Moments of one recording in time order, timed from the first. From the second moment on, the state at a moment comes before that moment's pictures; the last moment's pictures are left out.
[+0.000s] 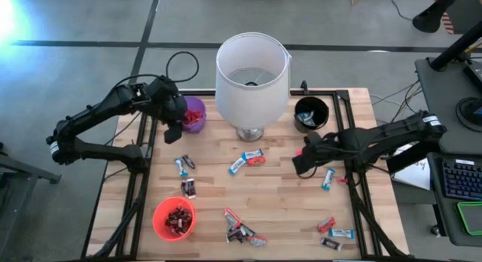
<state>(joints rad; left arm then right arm) 0.51 1.08 1.21 -1.14 0.23 0.20 0.19 1.14 0.92 -0.99 0.13 1.30</state>
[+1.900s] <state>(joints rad) 0.15 1.05 1.21 -0.80 0.59 -0.04 0.26 2.09 2.25 -0.88 0.38 0.74</state>
